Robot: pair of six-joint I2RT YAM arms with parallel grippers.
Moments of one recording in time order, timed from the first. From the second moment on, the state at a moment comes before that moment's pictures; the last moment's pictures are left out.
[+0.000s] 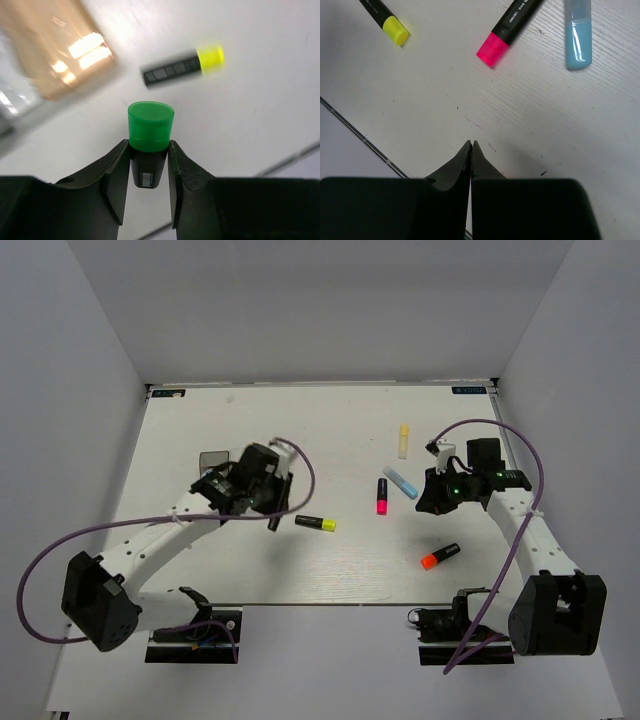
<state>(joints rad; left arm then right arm) -0.71 1.26 0.96 -0.66 -0.02 -0.19 0.06 1.18 0.88 -0.75 -0.62 -0.26</state>
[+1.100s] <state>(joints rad) -0.29 1.76 1.44 -0.74 -0.27 -0.23 0.26 1.31 0.93 -0.80 -0.82 -0.52</state>
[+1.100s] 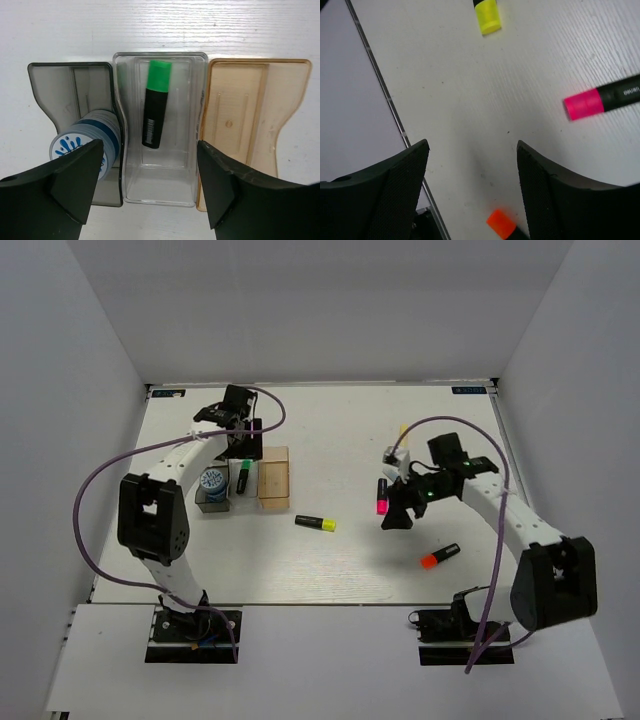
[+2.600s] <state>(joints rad) -0.26 0.55 0.60 -0.77 -0.15 -0.26 0.89 1.94 1.27 -0.42 -0.19 -0.42</state>
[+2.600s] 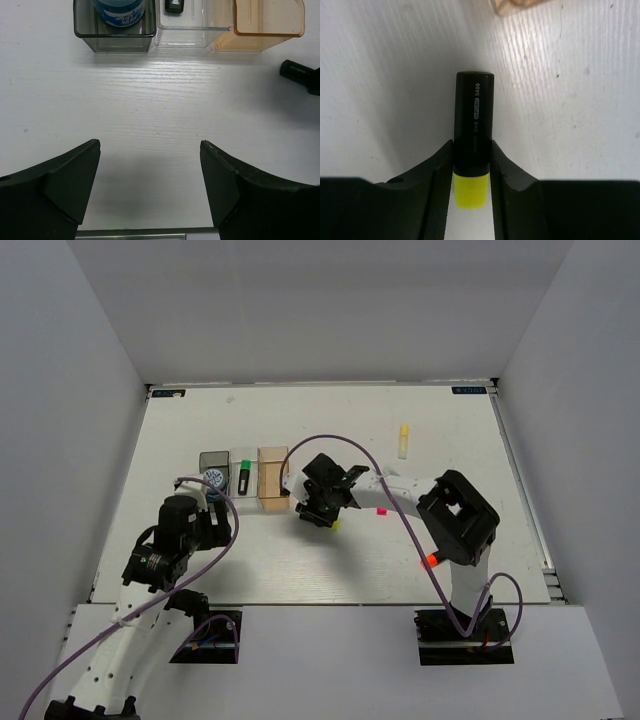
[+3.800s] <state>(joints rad) -0.25 0.46 0.58 -0.77 -0.31 -0.28 0.98 2.15 2.01 -0.62 -0.19 0.08</state>
